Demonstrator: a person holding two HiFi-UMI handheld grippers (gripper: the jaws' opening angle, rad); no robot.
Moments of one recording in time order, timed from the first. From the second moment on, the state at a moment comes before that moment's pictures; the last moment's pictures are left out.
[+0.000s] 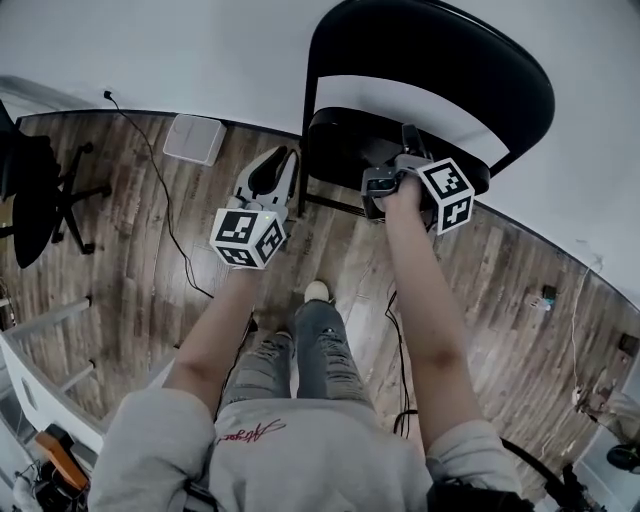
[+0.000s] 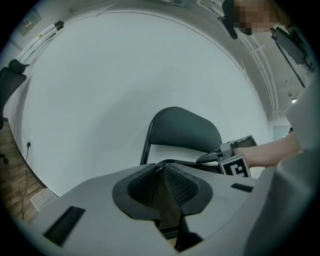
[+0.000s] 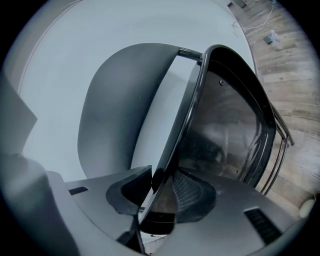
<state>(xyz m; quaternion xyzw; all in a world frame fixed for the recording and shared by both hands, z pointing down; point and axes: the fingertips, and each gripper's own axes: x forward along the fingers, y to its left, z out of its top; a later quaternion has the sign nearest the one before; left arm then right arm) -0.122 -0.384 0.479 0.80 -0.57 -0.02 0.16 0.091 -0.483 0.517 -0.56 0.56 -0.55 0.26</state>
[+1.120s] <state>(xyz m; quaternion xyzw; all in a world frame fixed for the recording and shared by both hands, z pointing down) -0.028 -0.027 0.240 0.91 -0.40 -0.12 -0.02 0.052 -0.033 0.223 -0.58 0.80 0.04 0.13</state>
